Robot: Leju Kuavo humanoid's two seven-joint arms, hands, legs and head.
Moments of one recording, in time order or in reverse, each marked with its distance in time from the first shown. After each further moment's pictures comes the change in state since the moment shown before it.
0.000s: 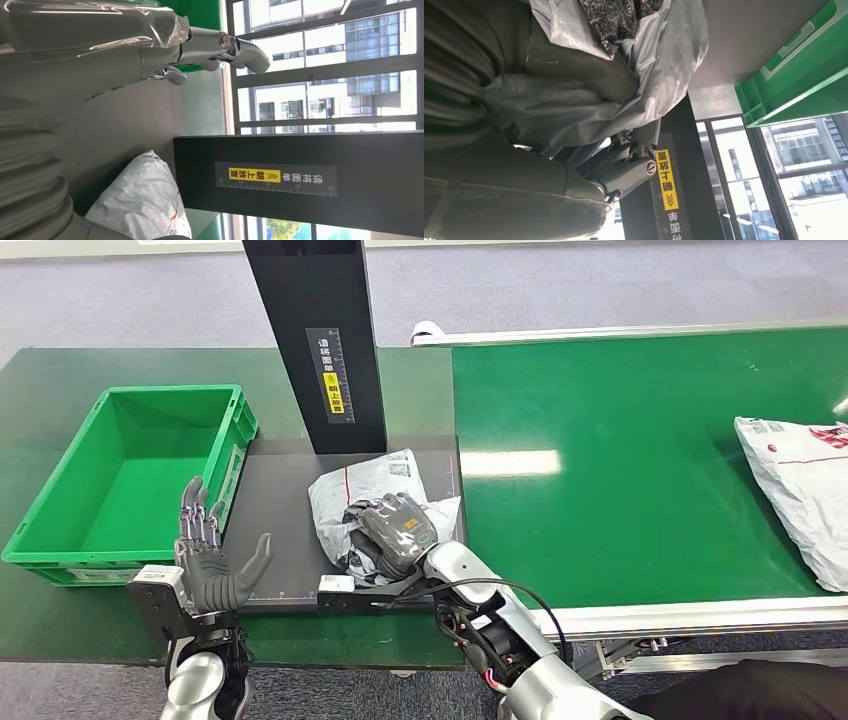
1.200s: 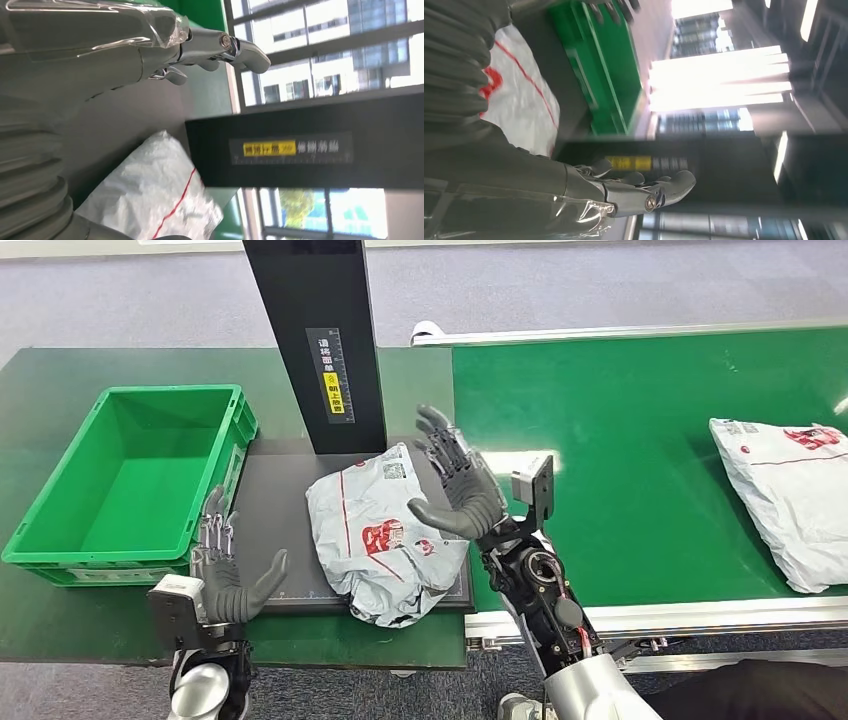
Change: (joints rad) left arm 0.035 -0.010 -0.013 0.003 -0.096 -0.084 0.006; right arm 0.065 -0.060 -0.370 -0.236 -1.210 0.653 -0.166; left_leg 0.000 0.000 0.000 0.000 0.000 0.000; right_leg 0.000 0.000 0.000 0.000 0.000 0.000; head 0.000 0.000
